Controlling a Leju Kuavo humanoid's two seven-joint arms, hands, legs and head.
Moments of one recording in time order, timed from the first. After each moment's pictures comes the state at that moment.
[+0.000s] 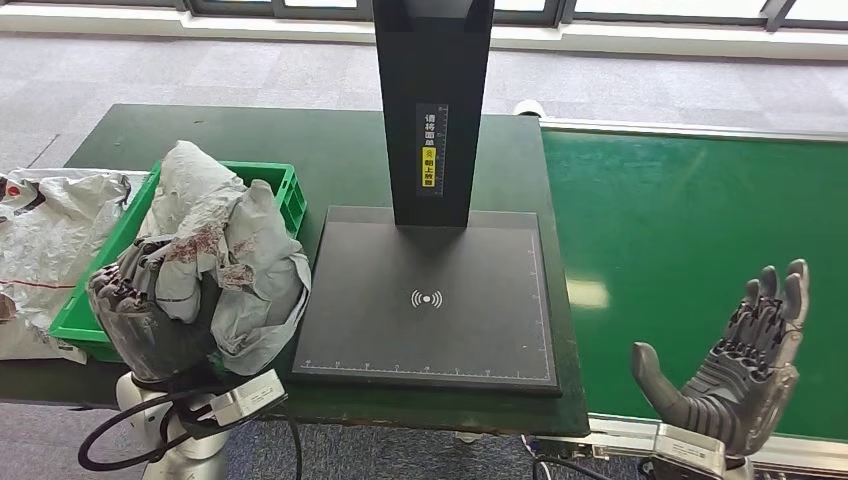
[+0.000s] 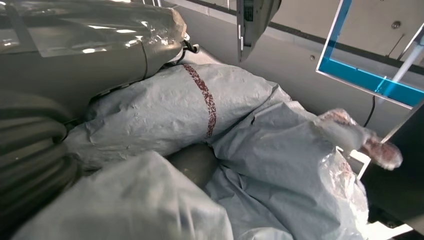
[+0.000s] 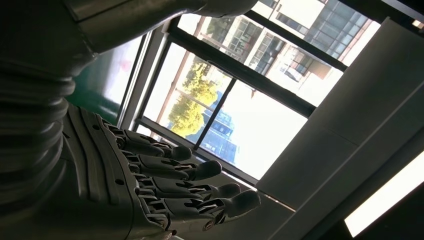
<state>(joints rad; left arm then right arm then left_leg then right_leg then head) -0.05 -0.32 -0.01 -1.85 -0.97 0.70 -0.70 0.21 0.12 -0.03 -1.84 0.53 -0.53 -0.61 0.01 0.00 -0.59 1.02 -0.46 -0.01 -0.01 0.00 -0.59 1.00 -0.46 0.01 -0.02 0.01</state>
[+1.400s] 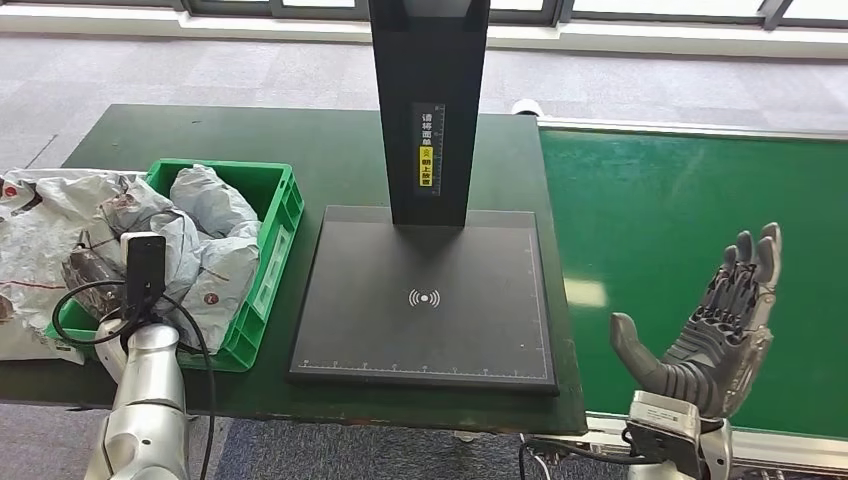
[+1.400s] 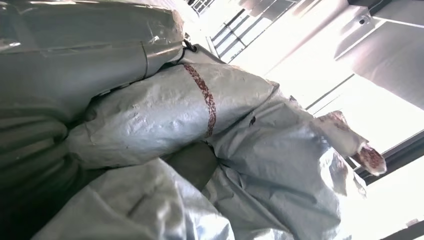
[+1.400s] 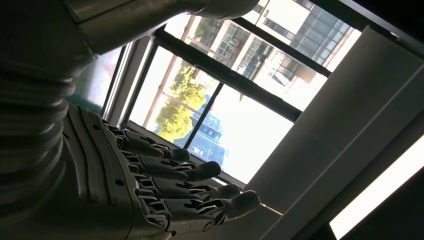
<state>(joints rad) -0.55 -0.11 0.65 -0.87 -0.82 0.70 -0.55 0.10 0.11 0.03 -1.78 0.57 -0.52 -0.58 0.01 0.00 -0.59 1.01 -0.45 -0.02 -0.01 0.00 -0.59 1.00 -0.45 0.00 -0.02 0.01</state>
